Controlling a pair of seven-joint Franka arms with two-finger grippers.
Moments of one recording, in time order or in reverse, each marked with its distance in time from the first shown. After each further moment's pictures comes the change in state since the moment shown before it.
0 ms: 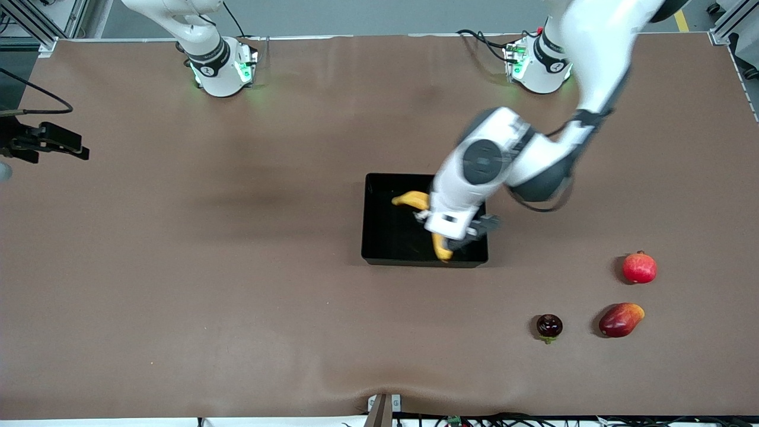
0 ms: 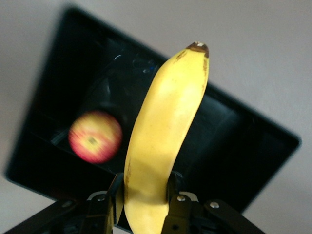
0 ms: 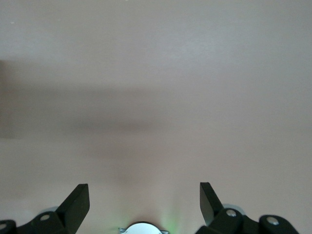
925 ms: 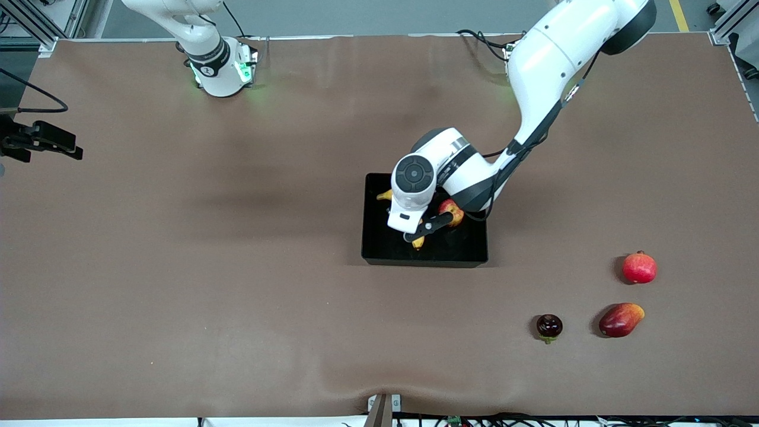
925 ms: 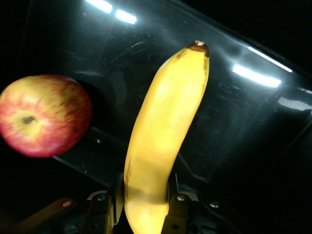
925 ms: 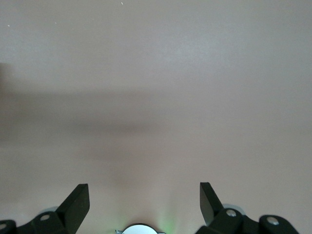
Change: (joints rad) left arm -0.104 0.178 0.039 -0.018 0.123 0.076 -0.107; right arm 0.000 -0.003 0.001 0.004 0.006 0.002 0.000
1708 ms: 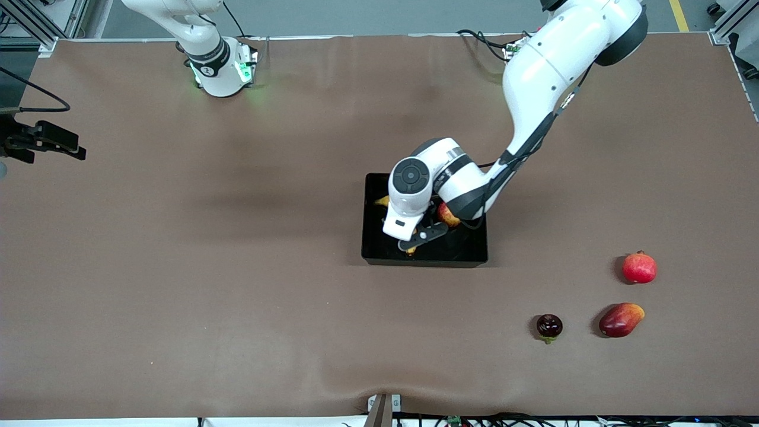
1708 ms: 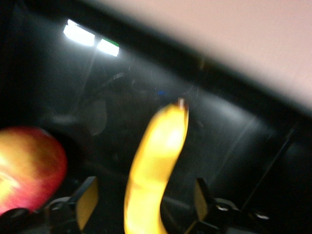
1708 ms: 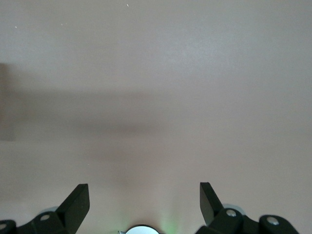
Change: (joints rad) left arm 0.022 0.005 0.011 0.044 0.115 0.082 0.008; right arm 0.002 0.000 0.005 0.000 0.009 0.004 0.000
